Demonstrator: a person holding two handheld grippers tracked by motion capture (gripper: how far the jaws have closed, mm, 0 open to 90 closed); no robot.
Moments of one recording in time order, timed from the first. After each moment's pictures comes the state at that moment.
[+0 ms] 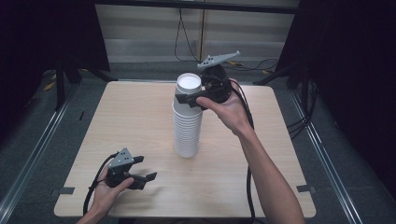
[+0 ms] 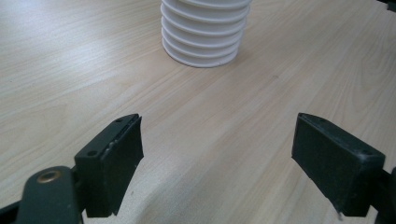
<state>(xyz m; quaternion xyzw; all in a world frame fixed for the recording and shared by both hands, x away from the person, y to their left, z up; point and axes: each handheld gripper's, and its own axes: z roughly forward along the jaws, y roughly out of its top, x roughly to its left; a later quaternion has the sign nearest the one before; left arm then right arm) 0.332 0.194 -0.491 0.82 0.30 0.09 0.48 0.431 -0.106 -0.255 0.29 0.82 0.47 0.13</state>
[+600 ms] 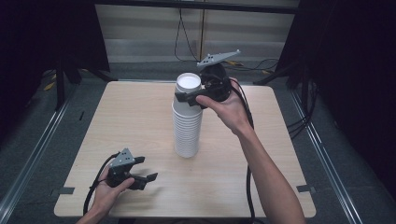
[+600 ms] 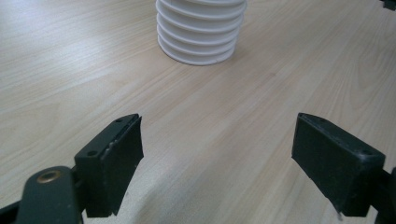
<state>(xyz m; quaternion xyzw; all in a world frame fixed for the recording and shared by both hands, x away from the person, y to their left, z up) 0.333 0.193 -0.492 0.82 0.30 0.08 0.48 0.431 -0.104 -0.251 0.29 0.82 0.47 0.14</state>
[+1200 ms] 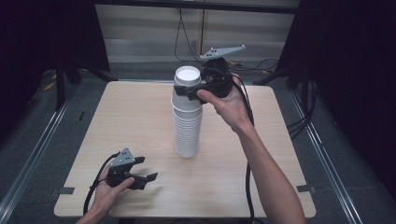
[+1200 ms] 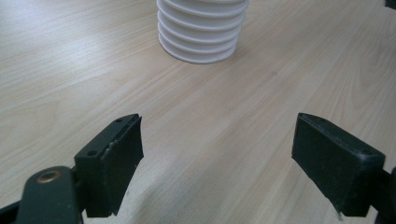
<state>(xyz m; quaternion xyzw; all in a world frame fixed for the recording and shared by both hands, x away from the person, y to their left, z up) 0.334 0.192 -0.493 0.82 0.30 0.08 0.48 0.429 -0.105 -0.237 0.29 0.80 0.50 0.14</state>
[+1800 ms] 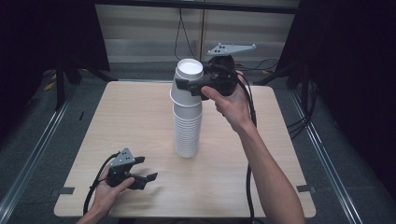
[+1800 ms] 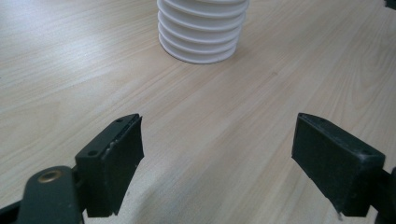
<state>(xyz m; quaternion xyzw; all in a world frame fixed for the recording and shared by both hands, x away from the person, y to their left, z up) 0.335 0.193 -0.493 0.82 0.30 0.08 0.48 0.423 -0.113 -0.228 0.29 0.77 0.55 0.15</state>
